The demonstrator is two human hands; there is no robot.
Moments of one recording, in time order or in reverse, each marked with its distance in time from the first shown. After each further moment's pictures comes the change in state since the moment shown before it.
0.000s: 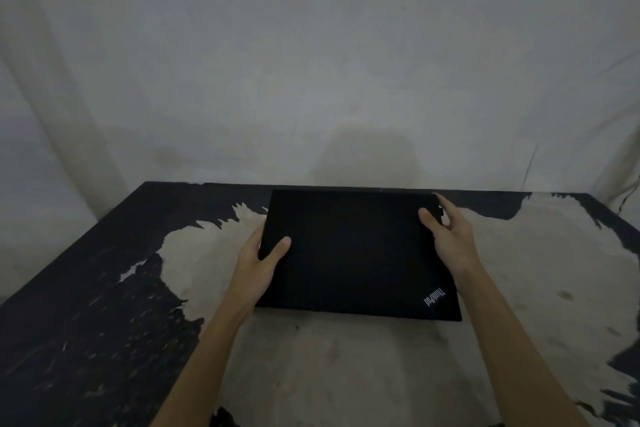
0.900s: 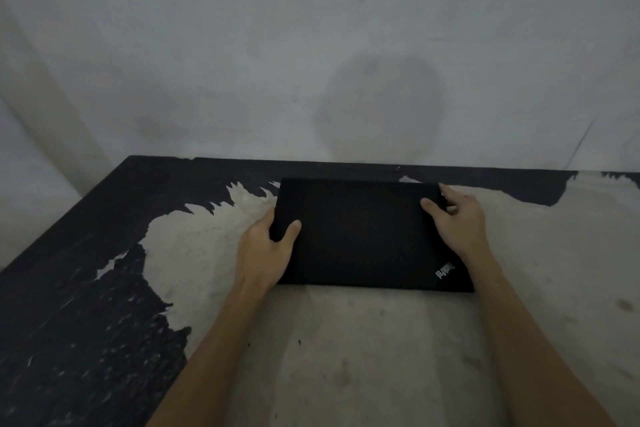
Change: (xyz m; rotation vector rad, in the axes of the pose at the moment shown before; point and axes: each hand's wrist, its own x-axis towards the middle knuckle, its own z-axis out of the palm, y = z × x) left_hand 0.060 -0.045 0.014 0.509 0.155 0.073; right_hand 0.074 0.057 0.013 -0.571 0.046 -0.039
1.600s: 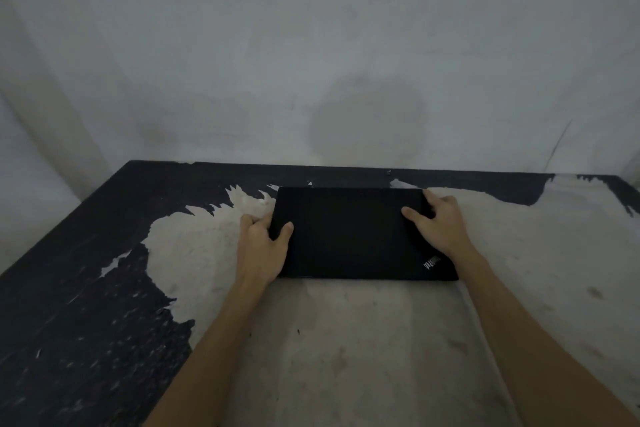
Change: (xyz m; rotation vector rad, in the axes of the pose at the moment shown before) left_hand -0.001 0.002 -0.003 0.162 0.032 -0.062; right_hand -0.007 -0.006 -0.002 -0.279 -0.188 0.019
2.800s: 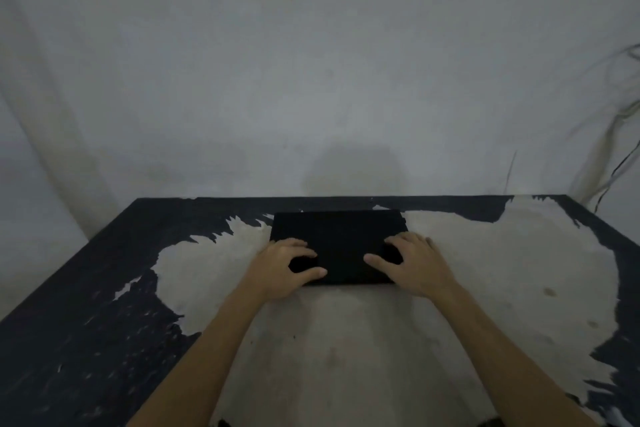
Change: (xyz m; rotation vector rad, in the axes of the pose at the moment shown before) left_hand -0.017 0.035 -0.027 0.359 -0.446 0.441; right_hand -0.091 -0.031 -0.019 -0.439 -0.091 -0.225
